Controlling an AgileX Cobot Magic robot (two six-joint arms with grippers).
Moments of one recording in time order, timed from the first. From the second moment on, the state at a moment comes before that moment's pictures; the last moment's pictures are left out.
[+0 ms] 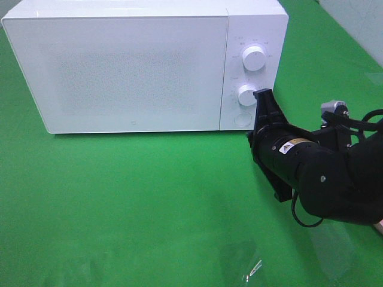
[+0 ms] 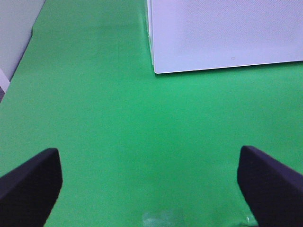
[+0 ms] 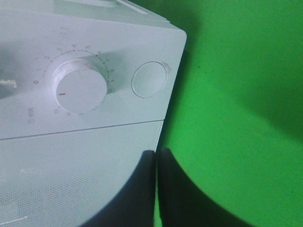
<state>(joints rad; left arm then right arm) 0.04 -0.01 -0.52 -0.13 1.07 0.15 0.71 1.83 -0.55 0.72 -0.85 1.10</state>
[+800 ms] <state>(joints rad) 0.04 -0.01 -0.52 -0.13 1.07 0.15 0.55 2.02 -0.66 0.45 -0.96 1.43</state>
